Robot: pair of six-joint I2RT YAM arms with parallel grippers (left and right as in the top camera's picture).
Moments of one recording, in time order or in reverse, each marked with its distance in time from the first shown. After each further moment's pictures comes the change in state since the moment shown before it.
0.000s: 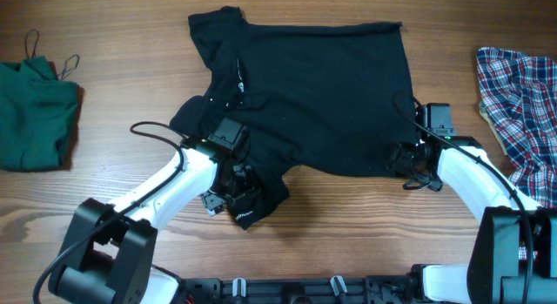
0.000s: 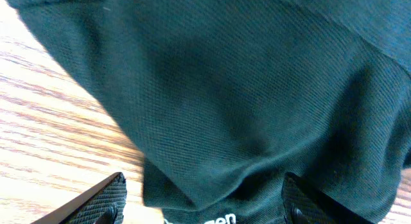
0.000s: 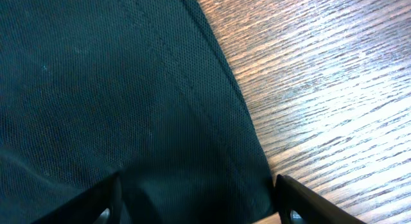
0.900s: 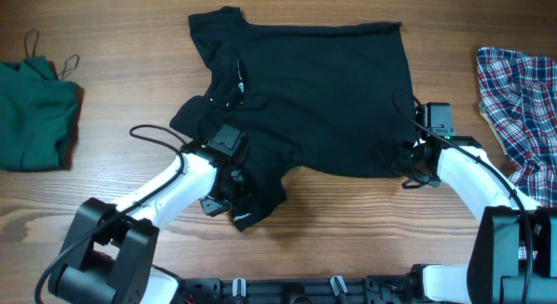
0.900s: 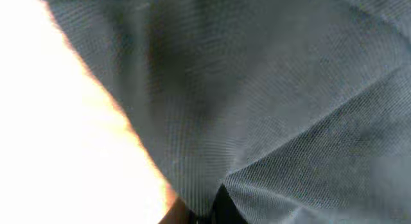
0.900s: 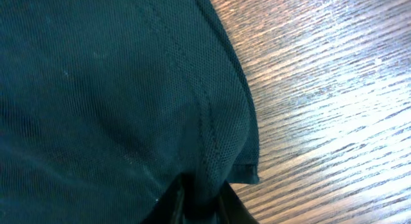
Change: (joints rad) left arm 0.013 -0.002 -0.043 0.003 -0.044 0.031; right arm 0.000 0.002 0.000 0.016 -0.024 -0.002
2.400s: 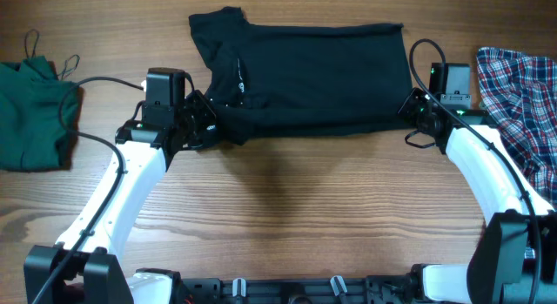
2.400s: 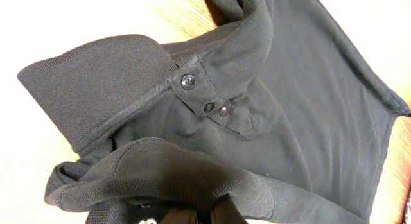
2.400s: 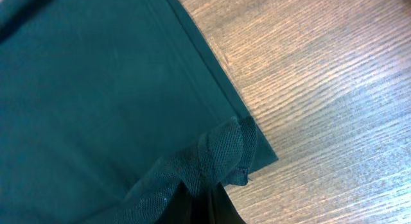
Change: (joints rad) left arm 0.302 -0.138 0.161 0.394 -0.032 0.078; right arm 0.000 0.003 0.226 0.156 -0.021 0.092
